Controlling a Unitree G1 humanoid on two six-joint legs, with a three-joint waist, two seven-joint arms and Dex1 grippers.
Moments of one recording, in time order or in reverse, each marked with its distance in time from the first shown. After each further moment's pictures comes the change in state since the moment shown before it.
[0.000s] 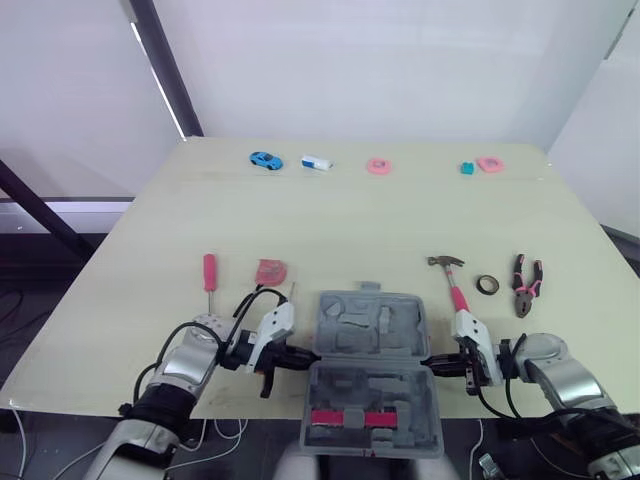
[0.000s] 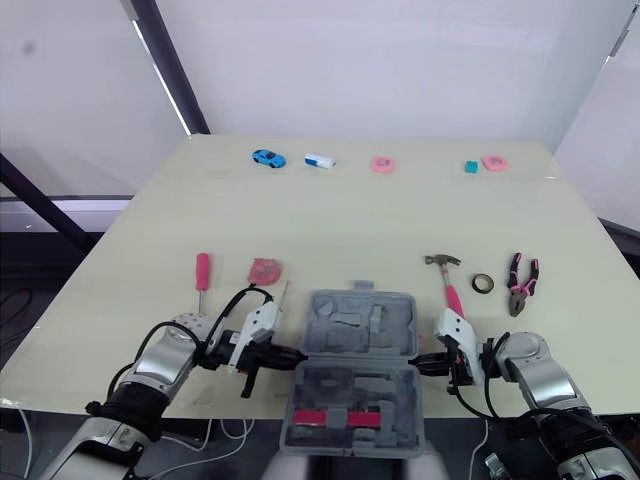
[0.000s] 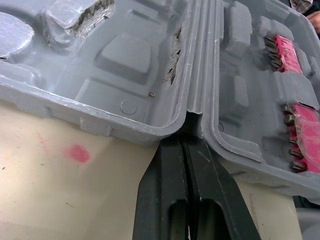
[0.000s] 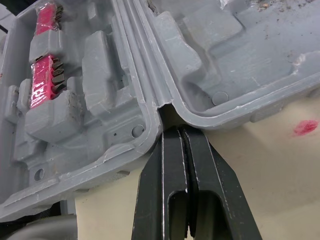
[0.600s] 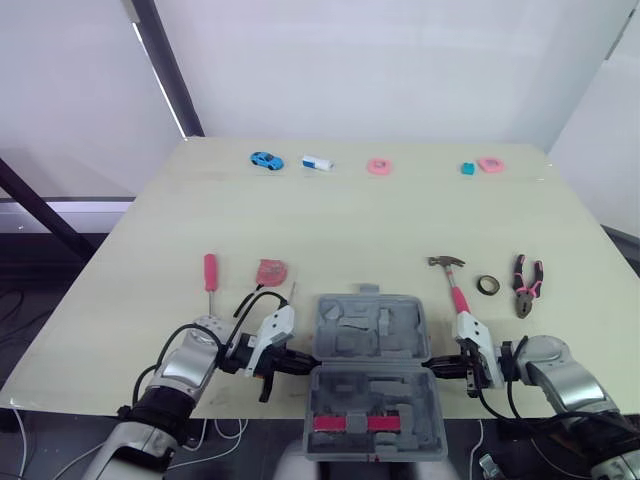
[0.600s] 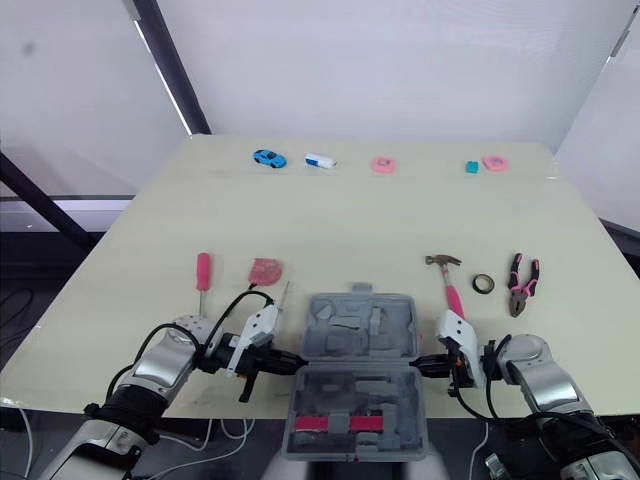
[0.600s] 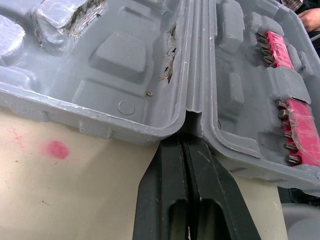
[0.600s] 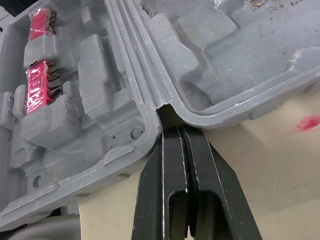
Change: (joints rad) left arm -0.006 0.005 -0.013 0.009 -0.009 -0.005 -0.010; right arm 0.019 -0.011 0.000 -0.020 0.013 0.004 -0.017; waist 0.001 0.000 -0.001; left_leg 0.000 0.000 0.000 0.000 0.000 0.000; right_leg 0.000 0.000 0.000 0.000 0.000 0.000
